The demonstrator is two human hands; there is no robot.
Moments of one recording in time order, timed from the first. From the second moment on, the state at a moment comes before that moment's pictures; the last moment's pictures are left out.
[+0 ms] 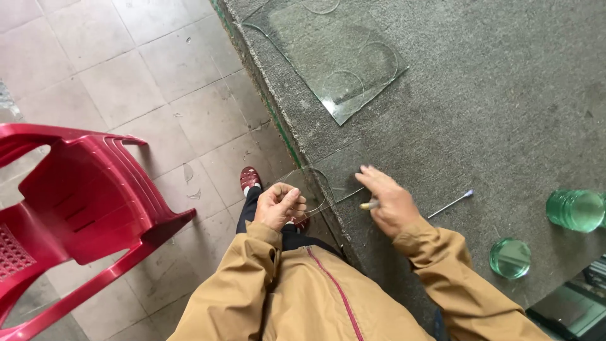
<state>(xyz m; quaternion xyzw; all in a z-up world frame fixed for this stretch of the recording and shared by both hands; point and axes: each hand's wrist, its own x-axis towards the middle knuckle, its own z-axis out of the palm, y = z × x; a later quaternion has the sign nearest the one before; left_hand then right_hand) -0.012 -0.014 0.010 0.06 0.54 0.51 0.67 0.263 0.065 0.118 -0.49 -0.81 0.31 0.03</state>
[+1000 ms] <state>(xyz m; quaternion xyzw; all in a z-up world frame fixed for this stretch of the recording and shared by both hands) 0.141 -0.023 0.112 0.42 0.34 -0.01 0.85 0.187 -0.252 0.248 -0.86 -0.03 0.29 0.41</state>
